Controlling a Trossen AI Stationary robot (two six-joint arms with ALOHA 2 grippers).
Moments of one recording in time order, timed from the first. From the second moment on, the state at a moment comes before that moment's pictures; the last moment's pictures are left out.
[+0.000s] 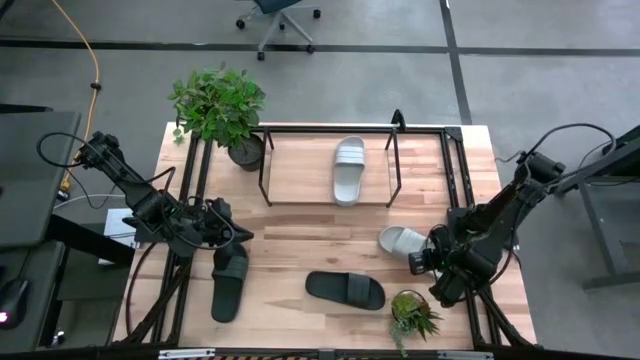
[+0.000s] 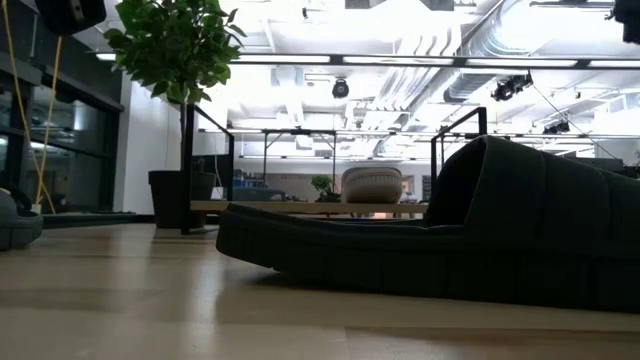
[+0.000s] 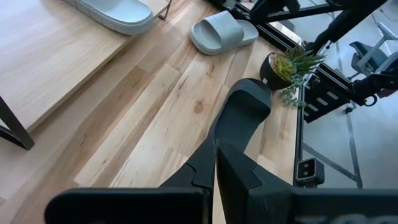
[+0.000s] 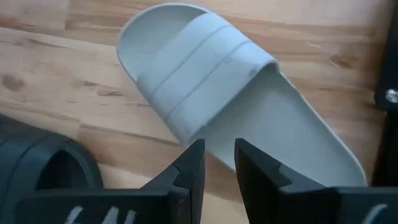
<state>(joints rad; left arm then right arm) -0.59 0.90 0.85 -0.68 -0.62 -1.00 0.89 1.36 0.93 -1.20 0.36 2.29</state>
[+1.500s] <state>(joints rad) -0.59 0.90 0.85 -0.68 -0.61 -1.08 0.91 1.52 0.80 -0.84 0.50 2.27</state>
